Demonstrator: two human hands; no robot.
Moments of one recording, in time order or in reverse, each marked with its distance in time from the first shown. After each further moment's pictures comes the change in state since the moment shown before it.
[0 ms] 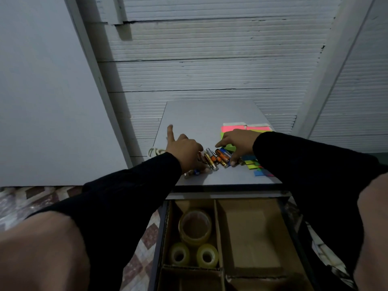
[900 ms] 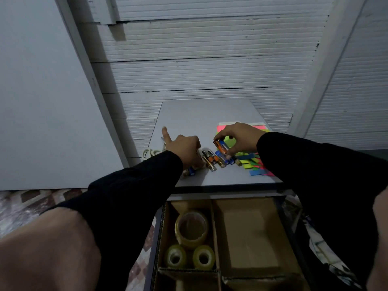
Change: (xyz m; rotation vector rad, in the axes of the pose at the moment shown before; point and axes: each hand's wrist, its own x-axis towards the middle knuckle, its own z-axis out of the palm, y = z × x) left_hand 0.022 0.007 0.008 -0.221 0.045 -0.102; right_hand -0.021 0.007 -0.004 0.276 0.210 0.004
